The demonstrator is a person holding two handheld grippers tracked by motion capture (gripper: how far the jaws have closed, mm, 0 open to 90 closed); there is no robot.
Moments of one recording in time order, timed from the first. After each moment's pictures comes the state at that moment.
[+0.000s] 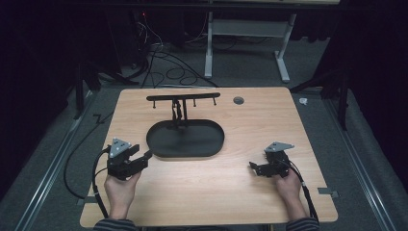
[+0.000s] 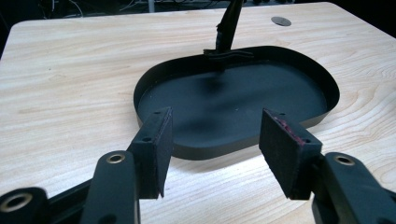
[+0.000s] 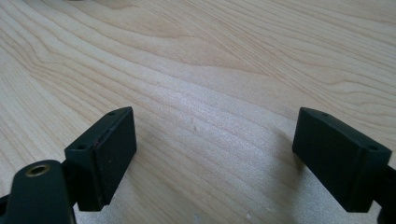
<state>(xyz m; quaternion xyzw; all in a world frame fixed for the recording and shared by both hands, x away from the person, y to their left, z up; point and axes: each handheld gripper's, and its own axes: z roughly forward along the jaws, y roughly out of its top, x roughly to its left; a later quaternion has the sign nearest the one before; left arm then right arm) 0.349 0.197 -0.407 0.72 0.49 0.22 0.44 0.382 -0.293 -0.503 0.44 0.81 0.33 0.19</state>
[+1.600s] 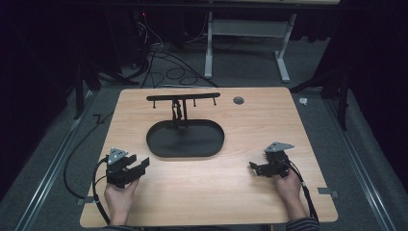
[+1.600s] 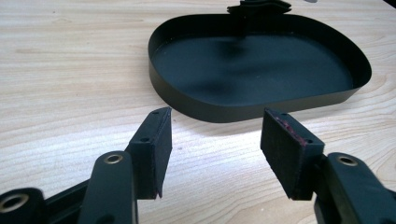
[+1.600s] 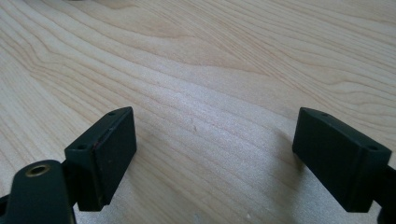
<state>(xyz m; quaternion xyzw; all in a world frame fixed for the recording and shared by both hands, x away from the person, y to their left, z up) 0.344 0.211 -0.445 0.71 0.54 0.19 0.42 0.382 -0.293 -0.503 0.44 0.81 0.33 0.19</state>
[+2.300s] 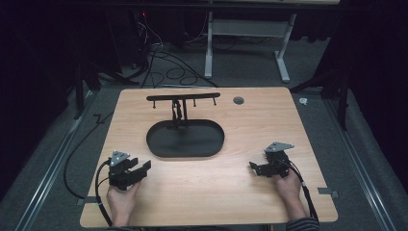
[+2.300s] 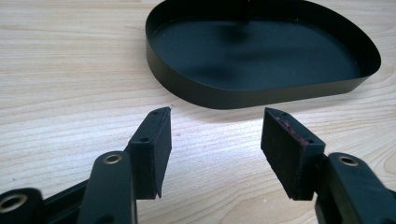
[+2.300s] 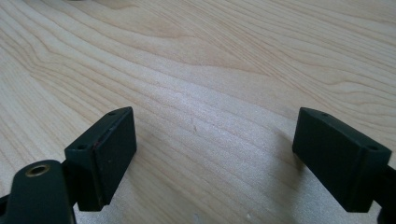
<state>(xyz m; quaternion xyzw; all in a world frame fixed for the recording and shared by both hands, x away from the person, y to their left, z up) 0.344 0.208 -0.459 0.71 0.55 0.17 0.41 0.382 -0.293 -0.503 0.44 0.81 0.33 0.19</state>
